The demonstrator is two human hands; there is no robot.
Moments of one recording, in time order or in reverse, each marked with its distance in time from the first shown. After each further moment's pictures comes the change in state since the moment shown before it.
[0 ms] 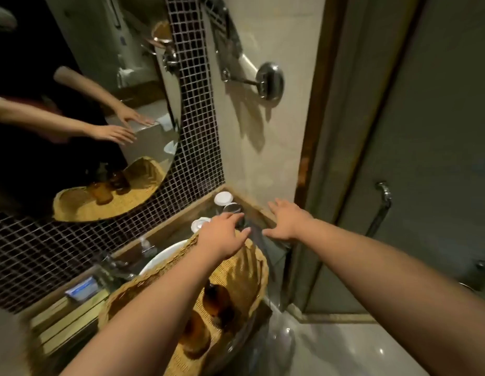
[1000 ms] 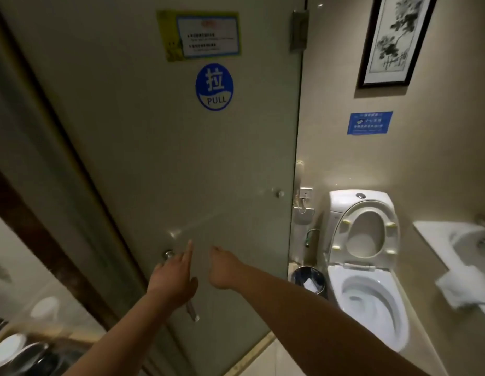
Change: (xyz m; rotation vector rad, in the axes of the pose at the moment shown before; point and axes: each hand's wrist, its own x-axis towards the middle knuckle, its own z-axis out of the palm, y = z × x) left_hand 0.122 0.400 0.031 0.220 -0.034 0.519; right_hand -0.164 0.322 -0.032 0.536 0.241 0.468
